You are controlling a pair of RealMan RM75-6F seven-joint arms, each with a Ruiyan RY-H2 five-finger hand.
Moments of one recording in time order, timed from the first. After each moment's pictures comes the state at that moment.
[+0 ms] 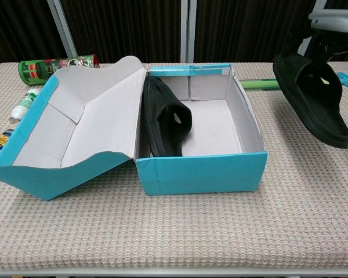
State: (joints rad) left arm -0.07 -1.14 -0.01 -1.57 1.49 1.45 0.02; right arm 0.86 -1.30 0.13 -1.40 -0.88 0.86 -0.06
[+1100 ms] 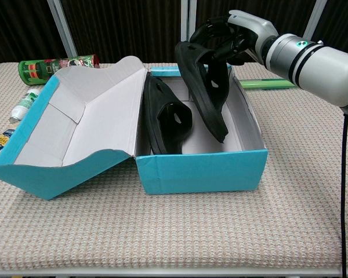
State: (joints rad) left arm -0.07 -1.16 -0.01 -1.53 1.48 1.44 -0.03; right arm 0.90 -1.73 0.34 -1.12 -1.14 0.84 0.49
